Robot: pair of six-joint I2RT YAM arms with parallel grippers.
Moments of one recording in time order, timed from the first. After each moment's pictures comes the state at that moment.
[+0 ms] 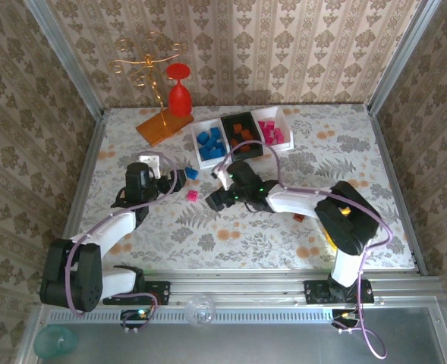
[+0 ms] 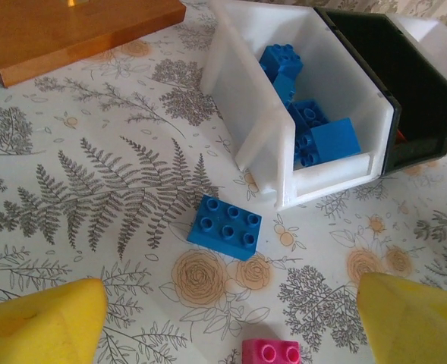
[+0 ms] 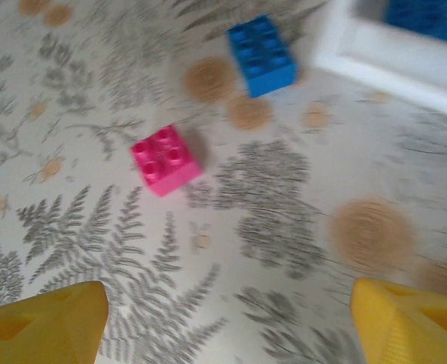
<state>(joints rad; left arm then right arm) -0.23 1.24 0.53 0.21 0.21 -0.29 0.77 1.82 1.06 0.05 -0.13 0.07</state>
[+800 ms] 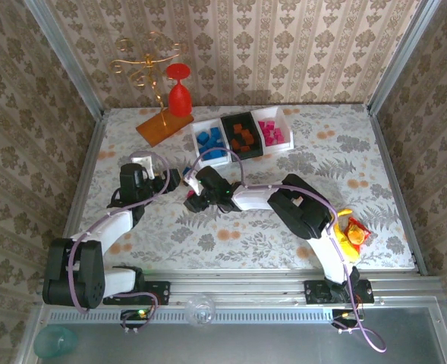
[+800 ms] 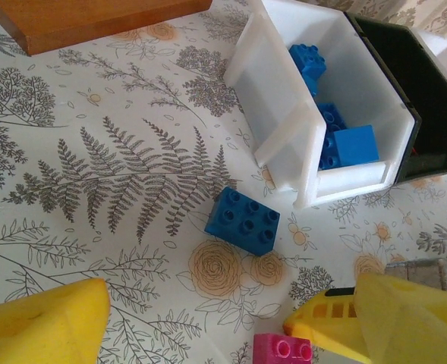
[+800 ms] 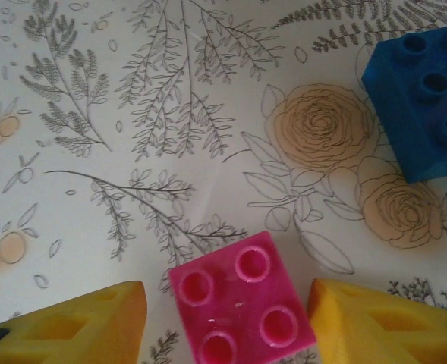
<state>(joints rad) -0.16 1.25 0.52 0.21 0.26 -0.35 0.85 2.20 1.38 0.09 -0.10 0.02</state>
